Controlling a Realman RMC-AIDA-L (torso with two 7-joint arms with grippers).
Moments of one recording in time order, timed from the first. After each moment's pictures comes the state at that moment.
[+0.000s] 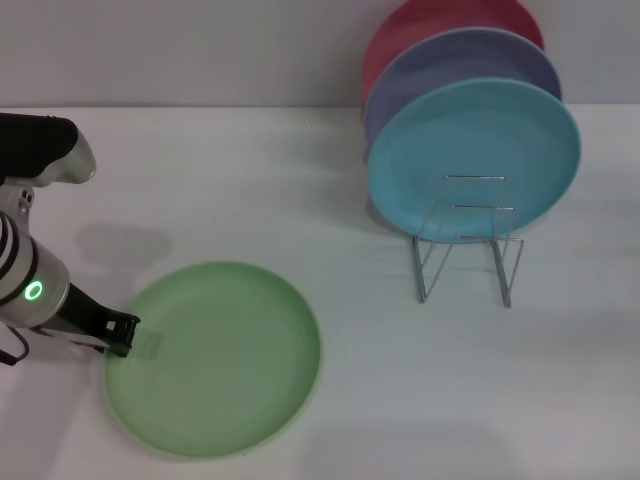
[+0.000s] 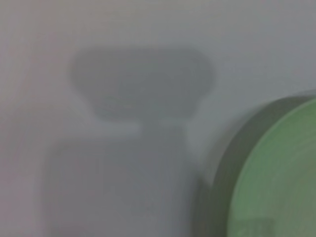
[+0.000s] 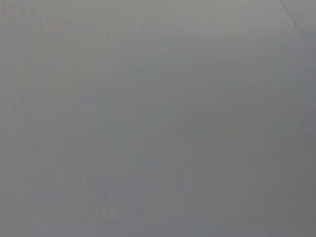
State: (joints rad) left arm -0.50 -2.06 -1.66 -1.33 2.77 -1.47 0.06; right arm 0.53 2.01 0.38 -0.17 -1.31 -1.38 0.52
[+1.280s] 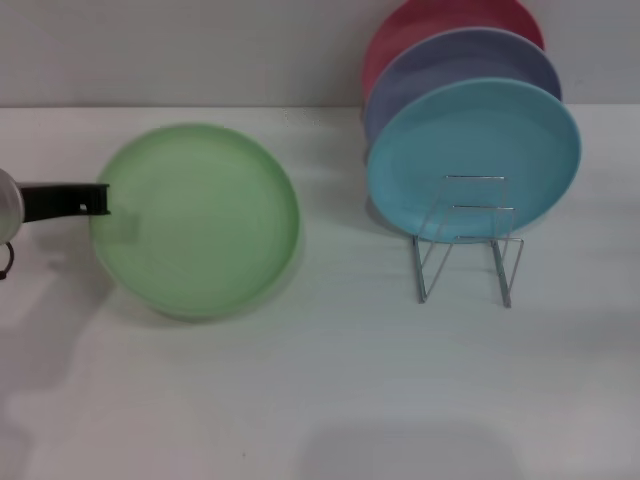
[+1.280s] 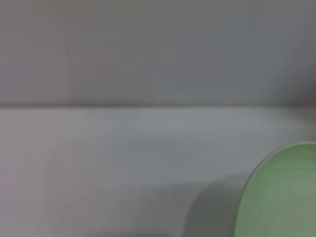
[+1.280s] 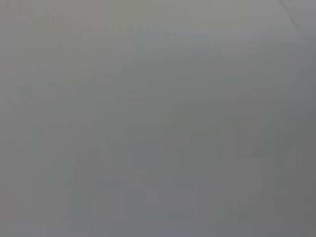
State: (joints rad) left arm -0.26 -2.06 -1.66 -1.52 2.68 -0.93 0.11; right arm 0.53 2.01 0.38 -0.18 -1.31 -1.36 0.52
